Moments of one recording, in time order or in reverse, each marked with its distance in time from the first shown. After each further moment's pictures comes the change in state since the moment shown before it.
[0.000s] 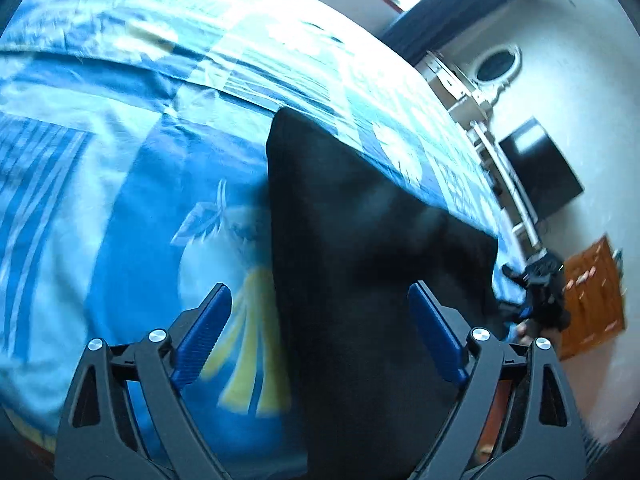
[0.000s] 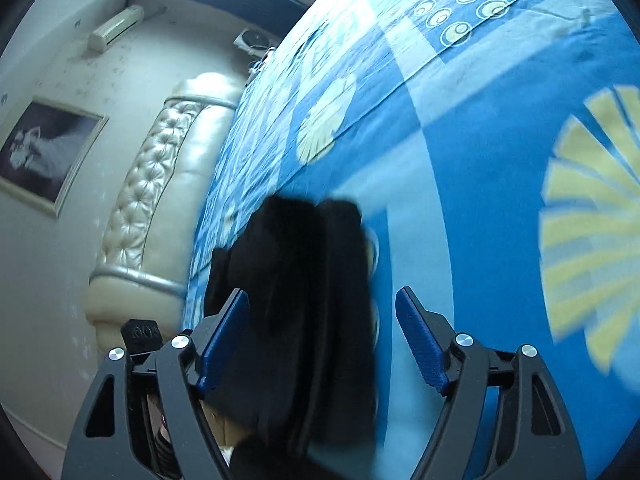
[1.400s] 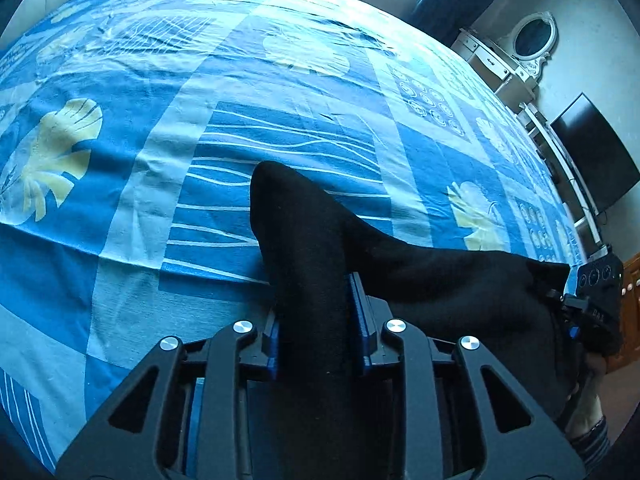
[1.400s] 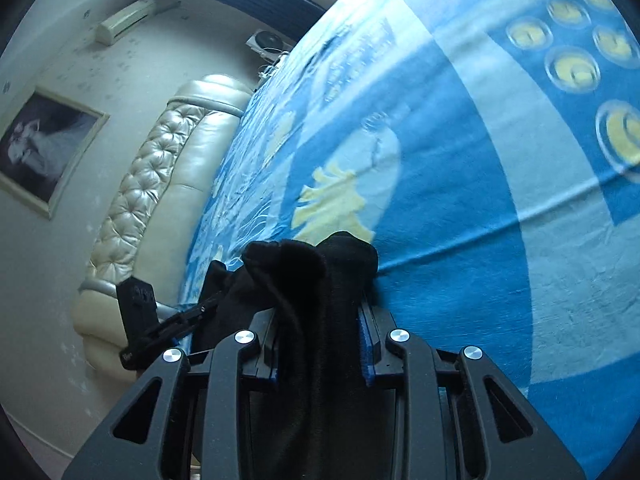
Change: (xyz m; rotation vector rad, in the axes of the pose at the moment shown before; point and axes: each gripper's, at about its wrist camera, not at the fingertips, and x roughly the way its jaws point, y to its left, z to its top) left arm 0.113 -0.019 0.127 0.131 0.021 0.243; right arm 0.085 0.010 0.102 -0.049 -0.018 0.063
